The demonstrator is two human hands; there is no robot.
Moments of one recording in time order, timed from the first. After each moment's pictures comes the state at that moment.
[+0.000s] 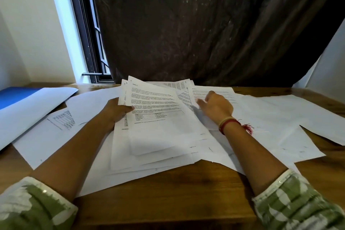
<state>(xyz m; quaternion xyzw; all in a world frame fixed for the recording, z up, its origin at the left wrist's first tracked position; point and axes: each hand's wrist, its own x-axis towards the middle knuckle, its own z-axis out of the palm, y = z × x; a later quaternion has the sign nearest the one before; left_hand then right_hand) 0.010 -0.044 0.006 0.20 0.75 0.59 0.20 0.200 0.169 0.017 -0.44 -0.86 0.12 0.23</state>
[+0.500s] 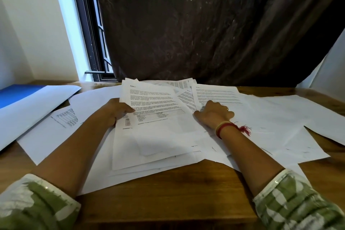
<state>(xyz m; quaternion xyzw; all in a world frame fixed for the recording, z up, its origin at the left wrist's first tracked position) -0.003 -0.048 0.009 0.14 0.75 0.59 0.26 0.192 0.160 0.001 -0.48 -0.86 0.08 0.15</state>
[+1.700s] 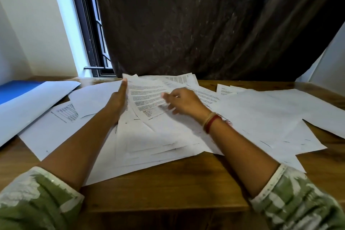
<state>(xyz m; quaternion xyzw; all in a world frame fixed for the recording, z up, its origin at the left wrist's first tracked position) 0.014 -0.041 0.009 0.20 0.71 0.65 0.19 0.174 0.092 0.033 -0.21 -0.90 0.33 0.20</state>
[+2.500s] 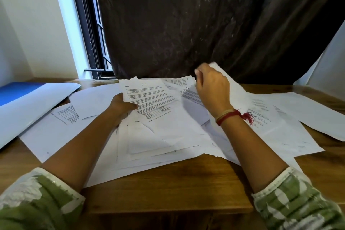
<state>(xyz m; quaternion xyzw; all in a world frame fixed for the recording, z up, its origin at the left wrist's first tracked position) 0.004 -0.035 -0.004 0.20 0.72 0.63 0.19 0.199 0.130 0.055 -0.21 -0.84 -0.03 0.50</state>
